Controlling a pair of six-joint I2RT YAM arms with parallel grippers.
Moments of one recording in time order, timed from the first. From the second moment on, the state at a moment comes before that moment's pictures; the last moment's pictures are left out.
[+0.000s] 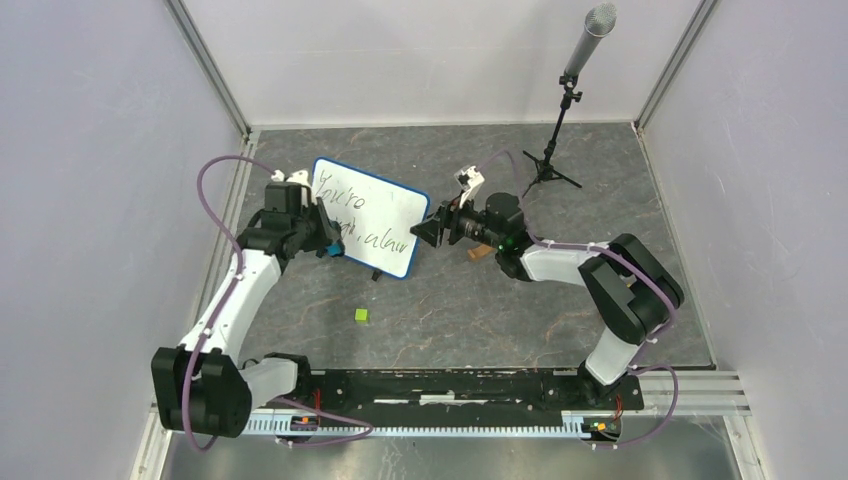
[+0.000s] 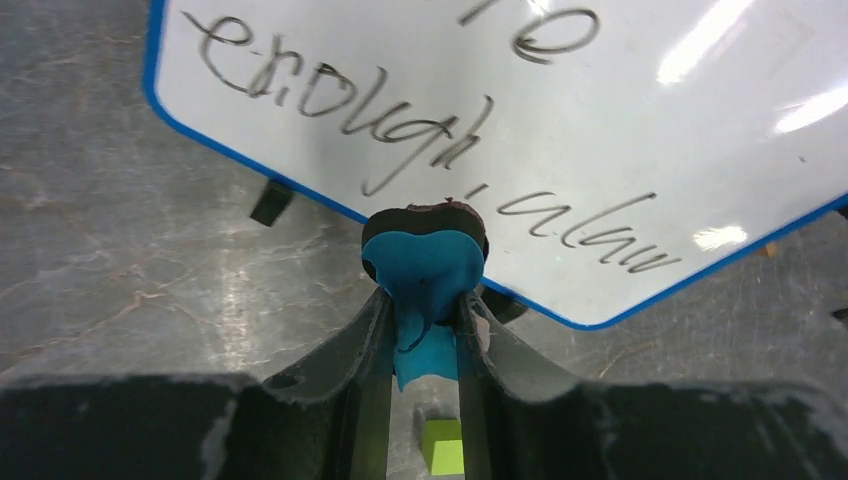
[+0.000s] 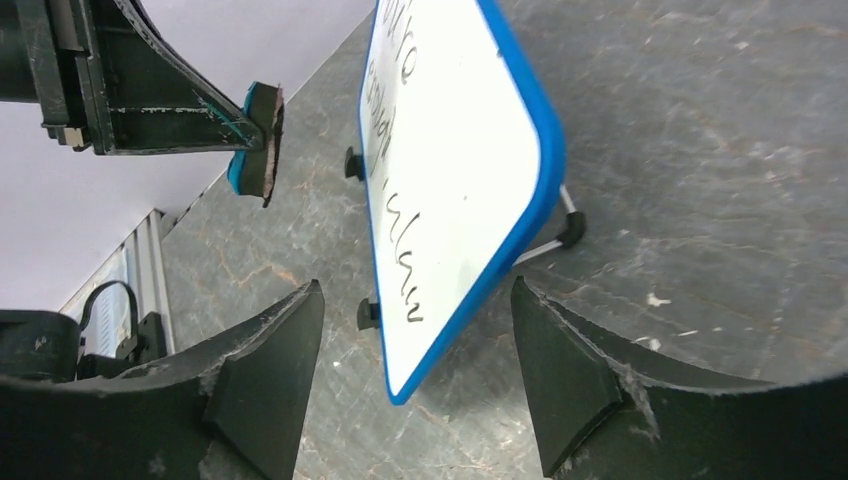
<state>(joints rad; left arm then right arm) -0.08 1.16 0.90 -0.54 0.10 -0.30 0.61 1.69 0.80 0.76 -0.41 0.45</state>
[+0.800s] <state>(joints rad) -0.37 1.16 0.79 -0.28 -0.22 -0.39 0.63 1.87 0.93 0.79 -0.42 0.46</state>
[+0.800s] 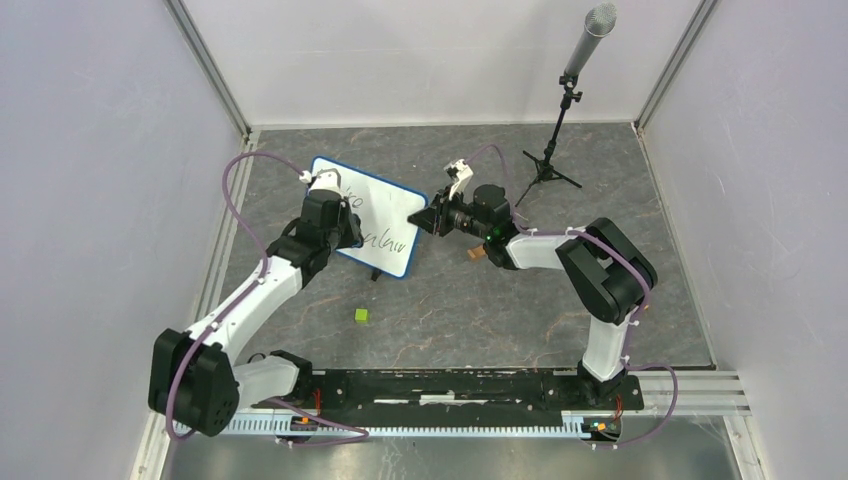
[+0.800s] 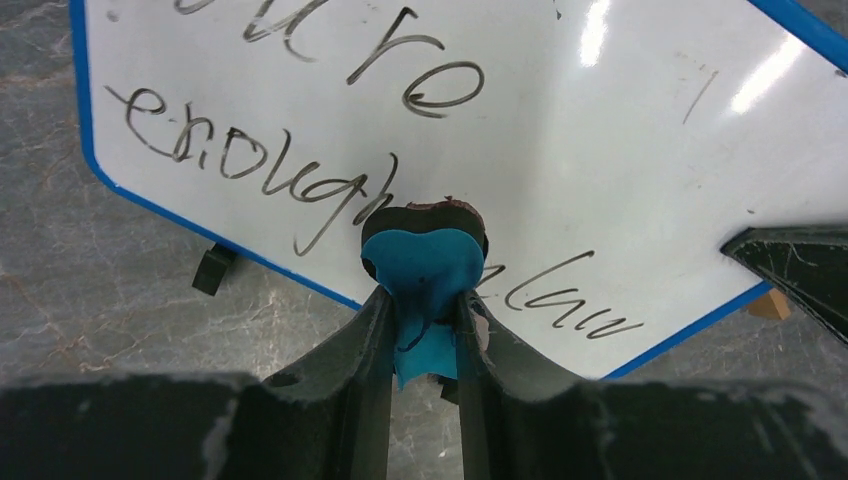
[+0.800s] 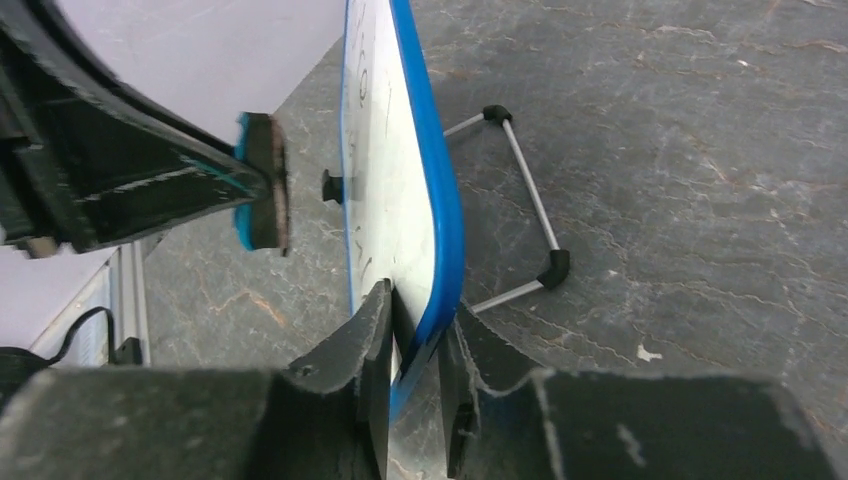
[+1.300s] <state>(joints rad) -0.39 1.30 0.75 -0.12 -0.20 -0.43 0.62 1.89 0.96 0.81 -0.48 0.52</state>
